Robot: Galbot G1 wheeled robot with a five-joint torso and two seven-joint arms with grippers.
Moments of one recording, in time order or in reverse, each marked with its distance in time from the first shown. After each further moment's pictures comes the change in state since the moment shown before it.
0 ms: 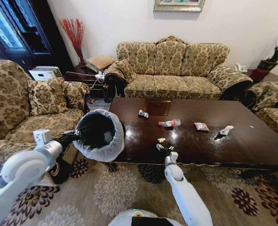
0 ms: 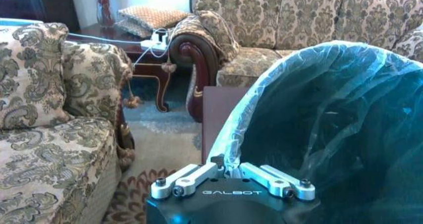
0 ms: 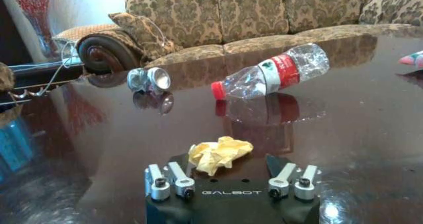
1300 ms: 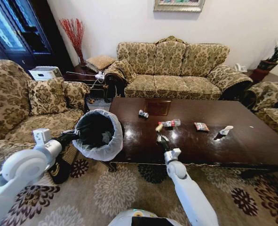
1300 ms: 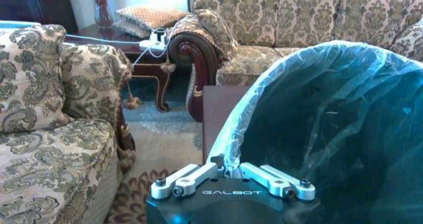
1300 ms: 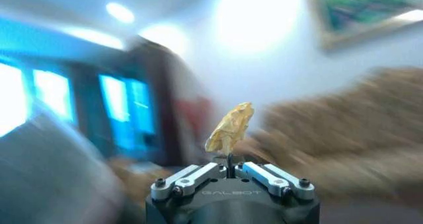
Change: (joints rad) left arm -0.010 0.024 0.005 0.018 -0.001 0.004 0.008; right arm -0.023 -0.084 -0.080 0.436 0.067 0.116 -0.343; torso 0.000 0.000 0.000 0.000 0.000
